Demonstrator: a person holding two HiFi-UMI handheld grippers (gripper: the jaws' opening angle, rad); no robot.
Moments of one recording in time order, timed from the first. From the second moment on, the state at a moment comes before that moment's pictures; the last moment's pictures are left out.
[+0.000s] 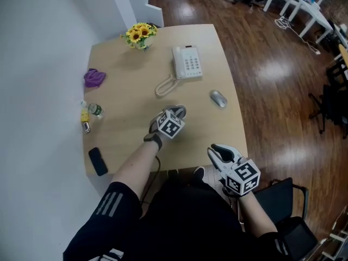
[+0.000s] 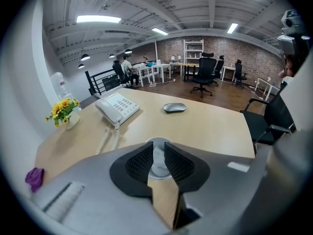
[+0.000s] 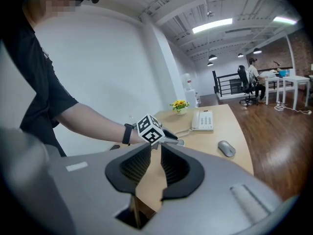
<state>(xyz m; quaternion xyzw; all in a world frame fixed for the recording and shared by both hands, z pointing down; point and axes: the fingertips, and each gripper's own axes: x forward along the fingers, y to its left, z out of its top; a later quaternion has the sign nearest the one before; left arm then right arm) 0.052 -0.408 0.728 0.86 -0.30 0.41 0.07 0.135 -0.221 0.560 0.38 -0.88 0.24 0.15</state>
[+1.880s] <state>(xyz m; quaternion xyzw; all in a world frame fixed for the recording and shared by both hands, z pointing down) -0.008 -0.031 0.561 0.90 -0.37 0.21 0.08 0.109 -0.037 0.511 0.27 -0.94 0.14 0.15</state>
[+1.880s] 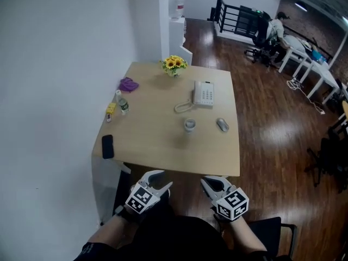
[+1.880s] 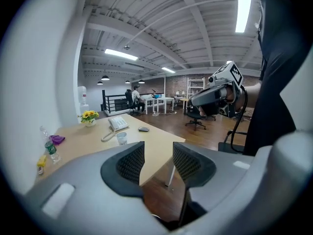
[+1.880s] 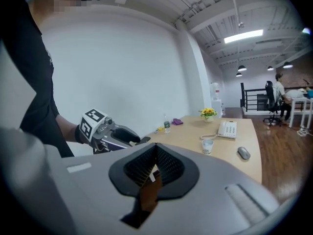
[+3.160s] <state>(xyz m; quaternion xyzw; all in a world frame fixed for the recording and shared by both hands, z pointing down) -0.024 0.104 0.546 0.91 -0.35 0.21 0.06 0.099 0.085 0.511 0.30 -0.93 0.14 0.16</state>
